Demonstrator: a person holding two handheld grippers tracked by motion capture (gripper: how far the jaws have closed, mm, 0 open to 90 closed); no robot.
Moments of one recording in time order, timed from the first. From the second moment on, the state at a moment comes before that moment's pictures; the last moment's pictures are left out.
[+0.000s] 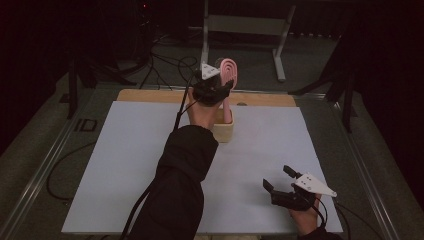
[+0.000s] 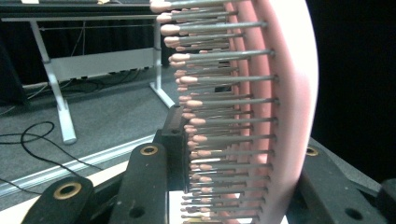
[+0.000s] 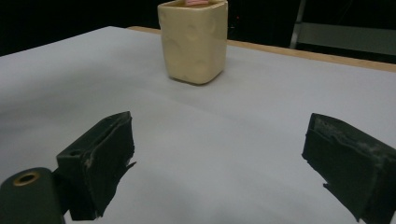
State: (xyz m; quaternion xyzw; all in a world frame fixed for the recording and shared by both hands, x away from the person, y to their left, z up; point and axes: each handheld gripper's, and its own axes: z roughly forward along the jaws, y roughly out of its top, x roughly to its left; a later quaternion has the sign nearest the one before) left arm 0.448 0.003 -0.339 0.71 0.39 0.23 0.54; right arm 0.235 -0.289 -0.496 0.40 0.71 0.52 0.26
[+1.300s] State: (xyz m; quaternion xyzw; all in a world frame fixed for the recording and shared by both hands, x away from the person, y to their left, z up) left arm 0.449 0.007 -0.364 0.70 0.41 0.20 0.54; right arm 0.236 -0.287 -0.497 0.40 0.71 0.51 0.26
